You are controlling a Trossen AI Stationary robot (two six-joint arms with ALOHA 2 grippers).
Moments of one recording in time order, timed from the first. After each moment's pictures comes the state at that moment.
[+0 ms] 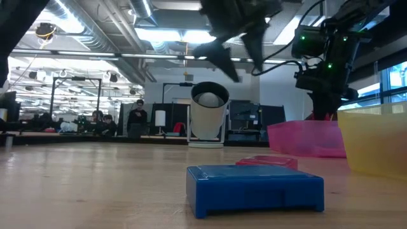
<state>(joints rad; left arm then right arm) -0.05 2.10 1.96 -0.93 -0.29 -0.69 -0.44 1.18 0.69 -0.77 0.18 0.49</state>
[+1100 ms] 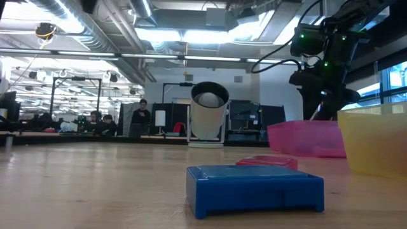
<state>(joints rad) -0.43 1.90 1.92 -1.57 -0.03 -1.06 -0.44 1.18 0.69 -0.73 0.13 0.65</state>
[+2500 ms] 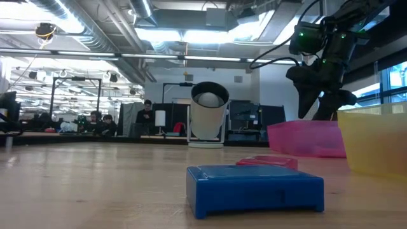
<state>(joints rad) -0.90 1.90 1.27 -1.15 0.19 -2.41 -0.44 1.18 0.69 -0.69 0.01 0.67</state>
